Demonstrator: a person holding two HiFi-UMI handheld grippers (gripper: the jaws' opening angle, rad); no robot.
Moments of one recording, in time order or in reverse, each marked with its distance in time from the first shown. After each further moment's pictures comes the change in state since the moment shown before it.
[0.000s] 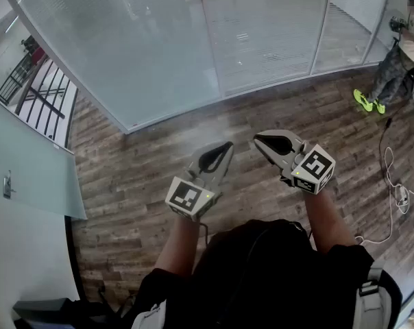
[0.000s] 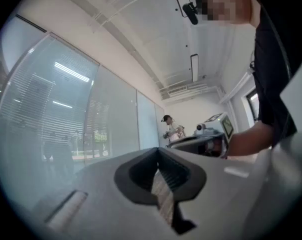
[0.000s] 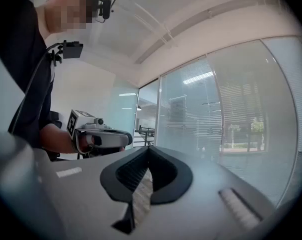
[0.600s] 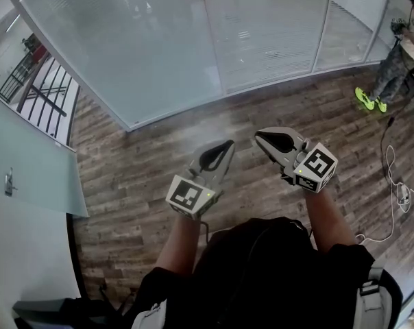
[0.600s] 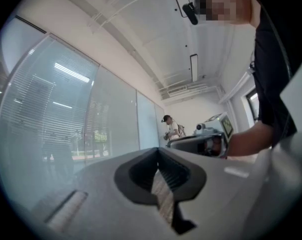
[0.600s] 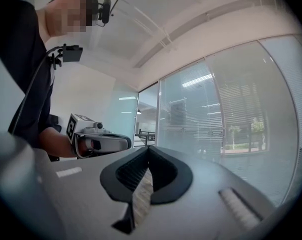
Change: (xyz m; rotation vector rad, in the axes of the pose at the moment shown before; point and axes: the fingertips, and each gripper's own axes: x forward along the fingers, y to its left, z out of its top) left arm -0.008 0.000 -0.002 0.036 -0.035 0.003; right arm -0.001 0.007 0.008 0.009 -0.047 -0.003
